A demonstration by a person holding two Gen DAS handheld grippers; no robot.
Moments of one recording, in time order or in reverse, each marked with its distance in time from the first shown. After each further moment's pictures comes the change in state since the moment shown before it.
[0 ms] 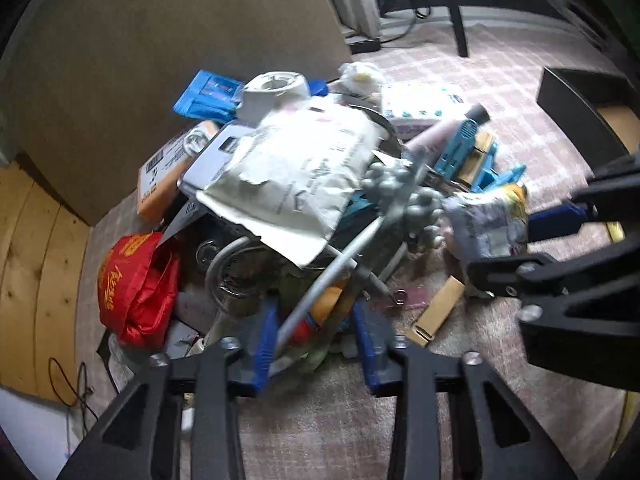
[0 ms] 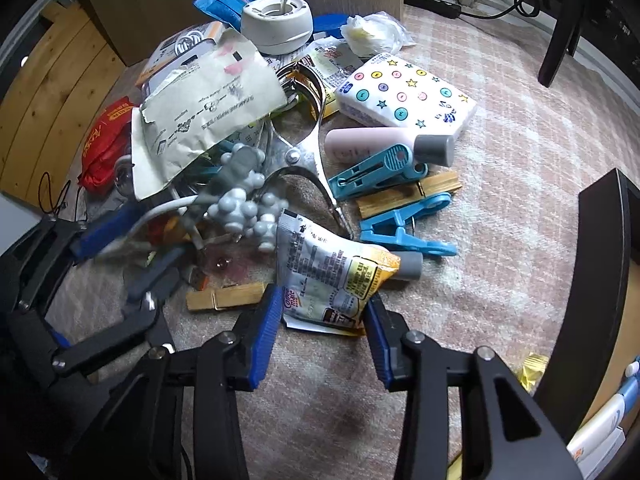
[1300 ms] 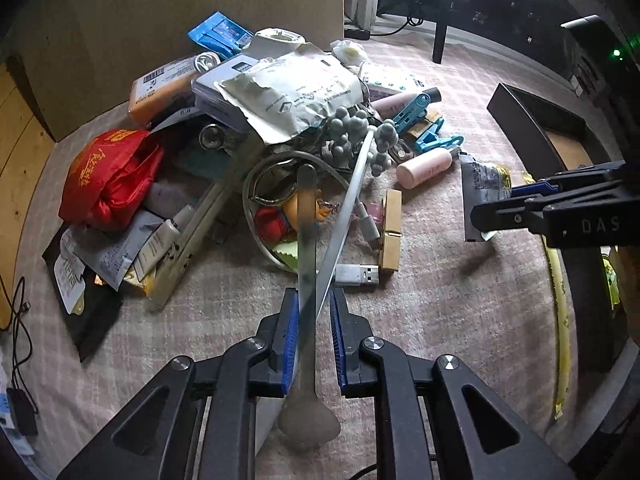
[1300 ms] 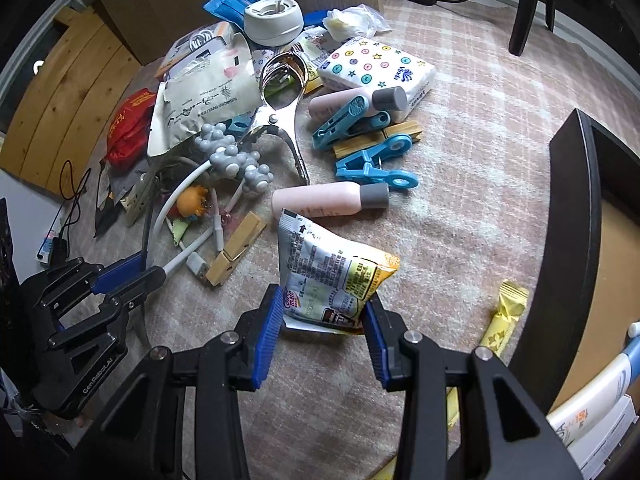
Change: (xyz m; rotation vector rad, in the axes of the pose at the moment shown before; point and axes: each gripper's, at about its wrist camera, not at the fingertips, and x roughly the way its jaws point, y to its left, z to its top) left arm -0.028 0.014 -0.052 -0.138 0.060 -0.269; right arm -0.031 0.002 -0.062 0.007 0.008 0.060
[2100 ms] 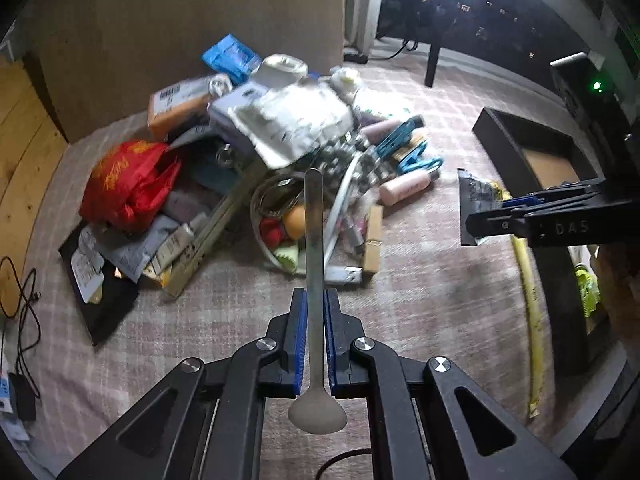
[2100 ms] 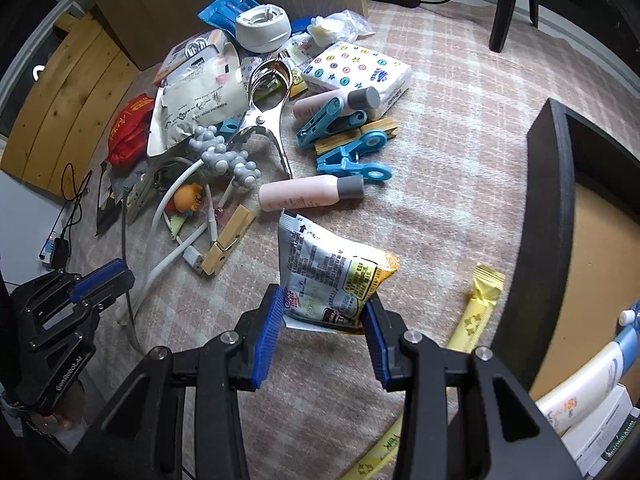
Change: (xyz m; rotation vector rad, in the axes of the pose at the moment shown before) left arm -0.044 -0.004 -0.003 -0.036 -0.058 -0.014; right arm -0.036 -0.099 -0.038 0.011 -0.016 0.002
